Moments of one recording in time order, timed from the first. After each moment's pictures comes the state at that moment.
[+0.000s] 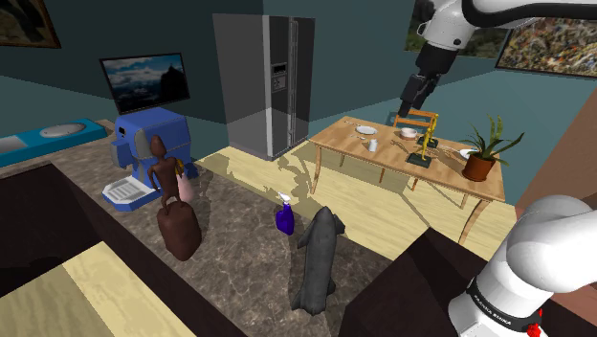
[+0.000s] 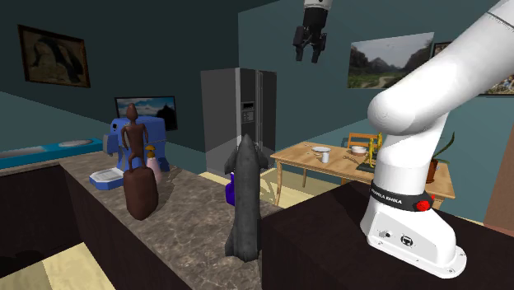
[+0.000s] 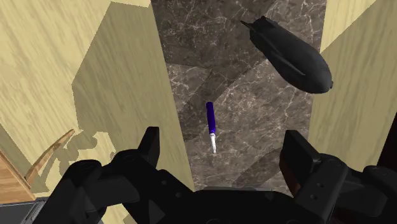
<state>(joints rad) 0.00 -0.75 -0.06 -2.27 -0.02 1.70 -0.16</state>
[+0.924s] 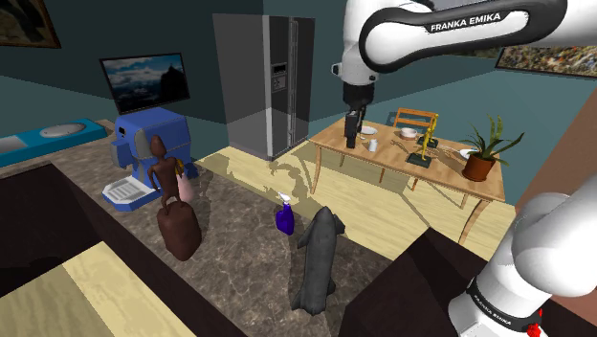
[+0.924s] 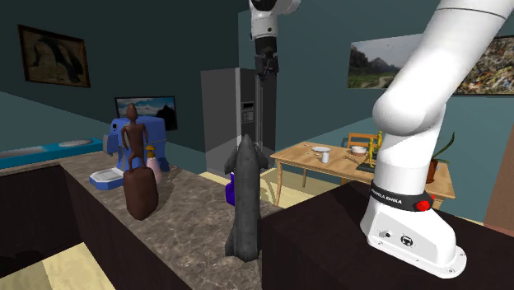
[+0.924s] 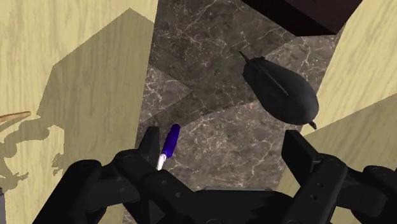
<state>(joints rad) 0.13 -0.33 0.11 -2.11 -0.09 1.75 -0.25</state>
